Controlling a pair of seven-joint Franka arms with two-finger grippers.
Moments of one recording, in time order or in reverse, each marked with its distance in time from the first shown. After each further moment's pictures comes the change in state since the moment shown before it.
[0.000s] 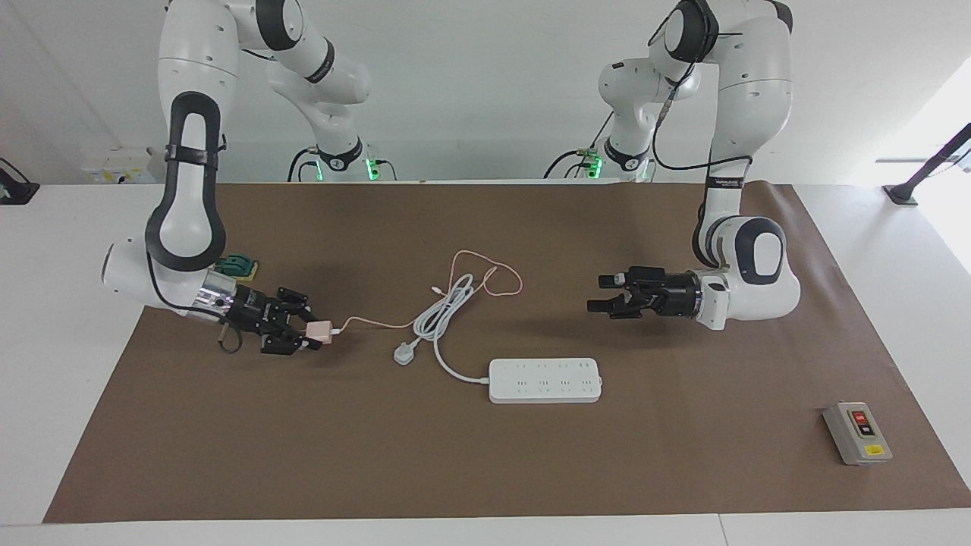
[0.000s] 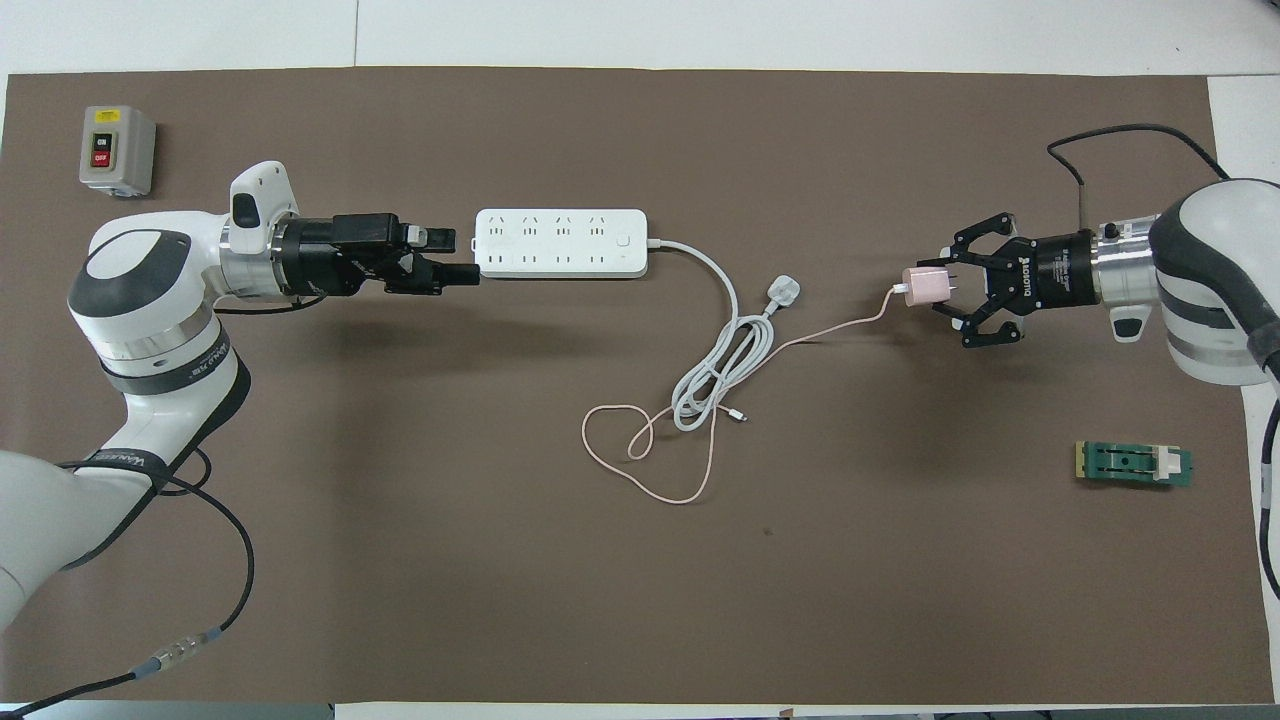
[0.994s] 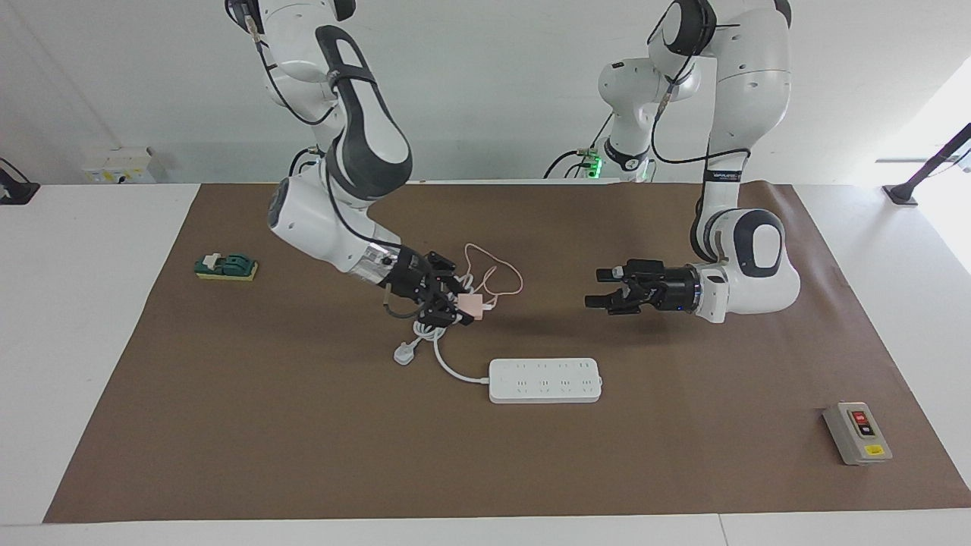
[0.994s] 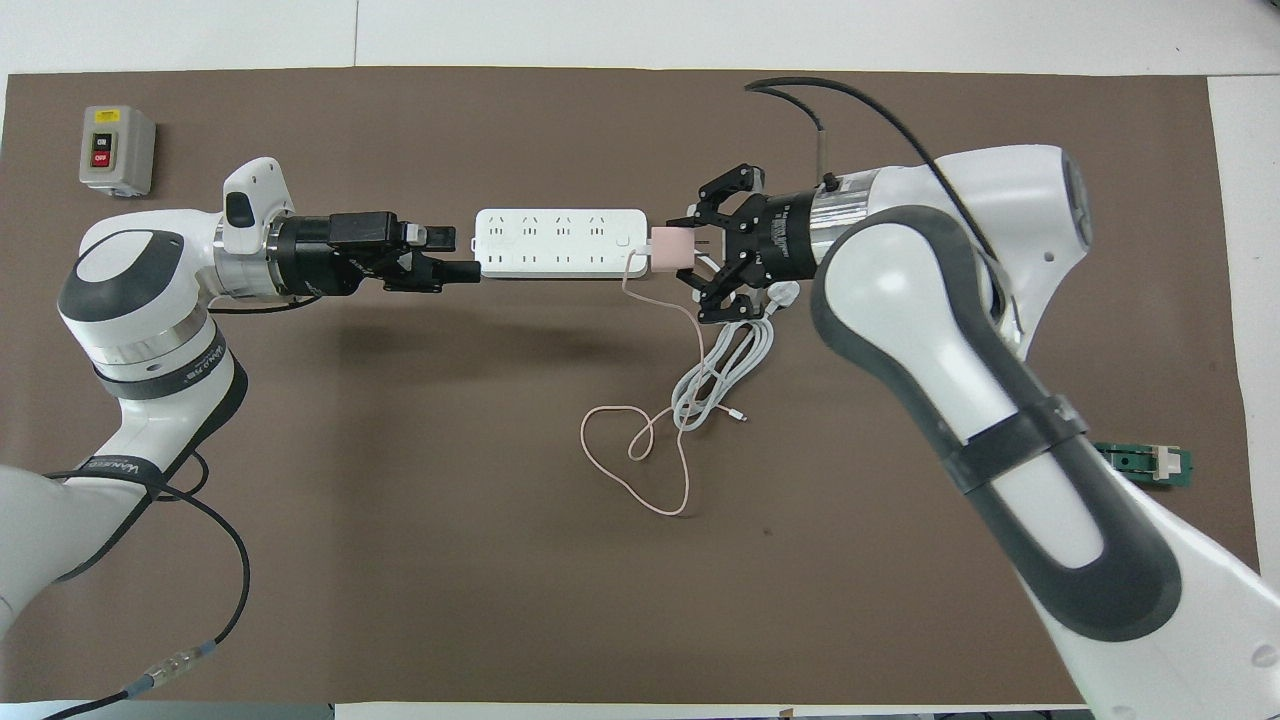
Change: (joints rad) left arm -0.007 -0.042 0.003 -0.017 -0.009 0.004 0.003; right arm 0.538 -0.083 0.009 0.098 0.042 0.372 0.552
